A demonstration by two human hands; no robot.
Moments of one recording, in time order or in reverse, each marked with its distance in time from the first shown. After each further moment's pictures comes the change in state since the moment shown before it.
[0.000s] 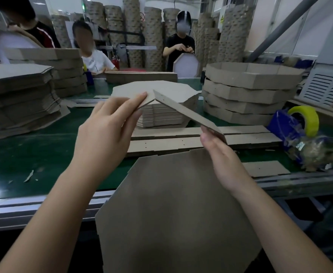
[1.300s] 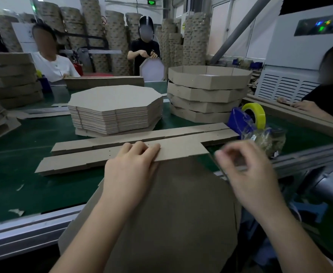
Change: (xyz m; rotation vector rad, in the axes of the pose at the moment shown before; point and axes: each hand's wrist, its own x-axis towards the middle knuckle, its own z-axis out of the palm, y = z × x) left_hand -0.025 0.076 0.067 0.028 -0.248 0.035; right_hand -0.065 0.007 -0.081 -0.598 0.450 -0.194
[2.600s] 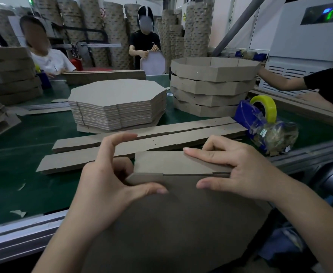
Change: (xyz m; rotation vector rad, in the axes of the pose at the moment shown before) left_hand -0.026 -0.026 -0.037 -0.760 -0.031 -0.179; right_hand 0.034 -0.007 0.005 0.086 -0.600 -0.372
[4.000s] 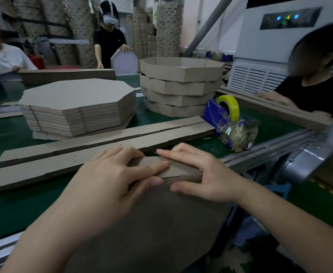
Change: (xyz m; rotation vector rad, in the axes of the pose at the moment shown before) left_hand 0.033 0.029 0.028 0.581 -0.481 0.299; right_hand -0.010 0.024 0.009 0.250 -0.060 0.037
